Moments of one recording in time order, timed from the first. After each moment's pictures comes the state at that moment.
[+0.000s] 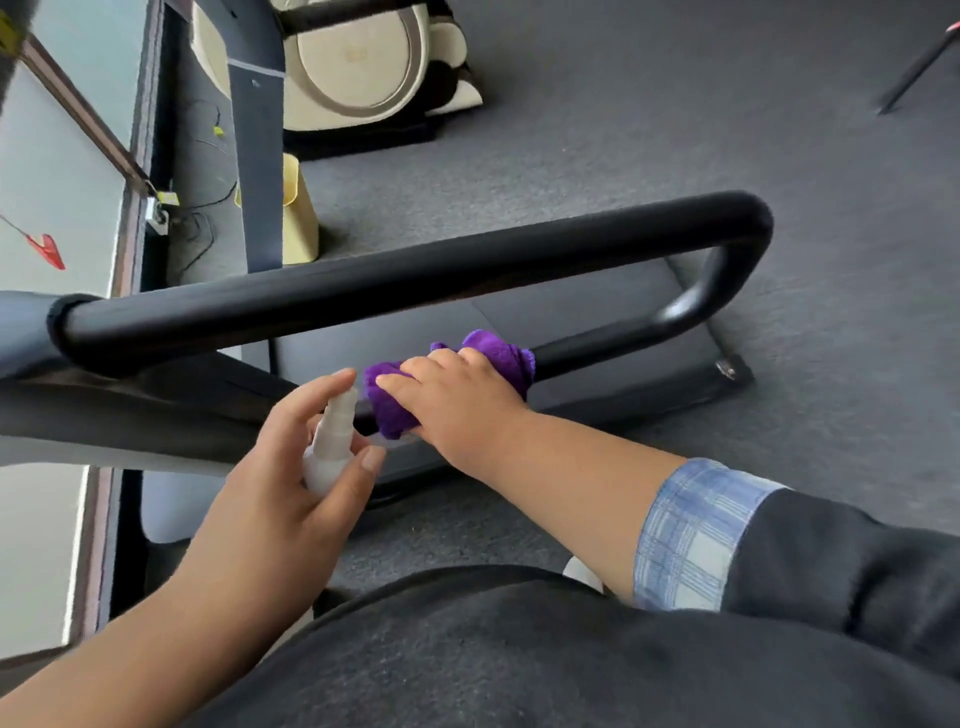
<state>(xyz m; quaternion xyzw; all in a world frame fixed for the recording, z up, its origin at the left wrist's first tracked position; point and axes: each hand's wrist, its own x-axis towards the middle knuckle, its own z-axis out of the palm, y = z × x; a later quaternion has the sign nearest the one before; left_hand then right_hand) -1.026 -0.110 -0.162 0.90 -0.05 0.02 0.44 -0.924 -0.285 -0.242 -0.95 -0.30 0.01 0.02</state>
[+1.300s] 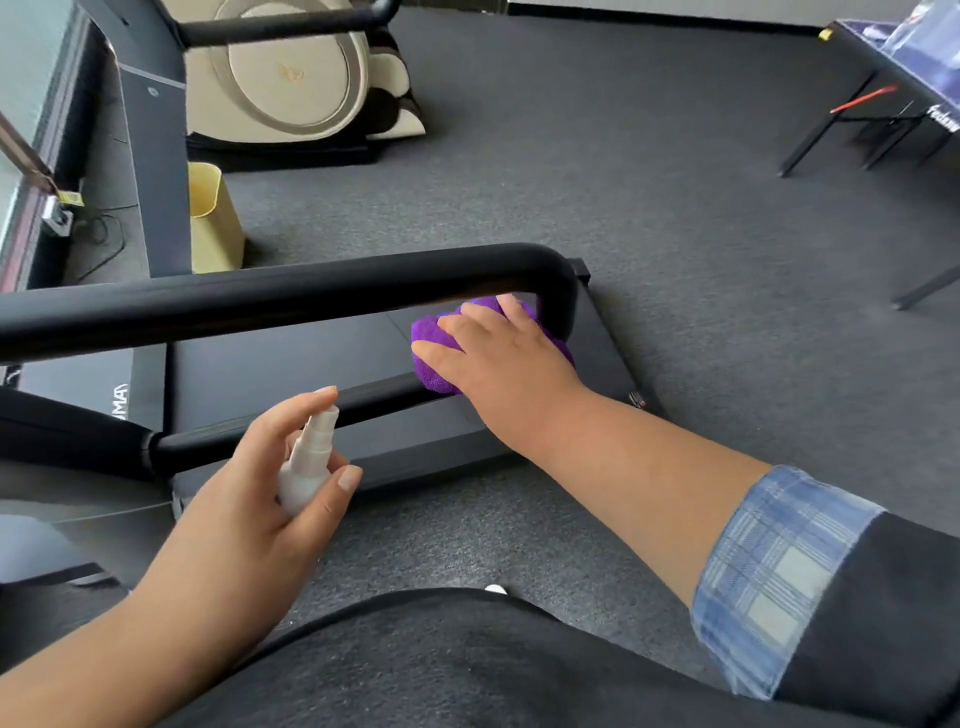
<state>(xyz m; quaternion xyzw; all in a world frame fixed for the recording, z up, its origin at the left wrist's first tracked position) -1.024 -0.237 -0.165 0.89 -0.06 0.00 0.45 -0.913 -0.481 -0.174 -0.95 -0.28 -0.03 -0.11</state>
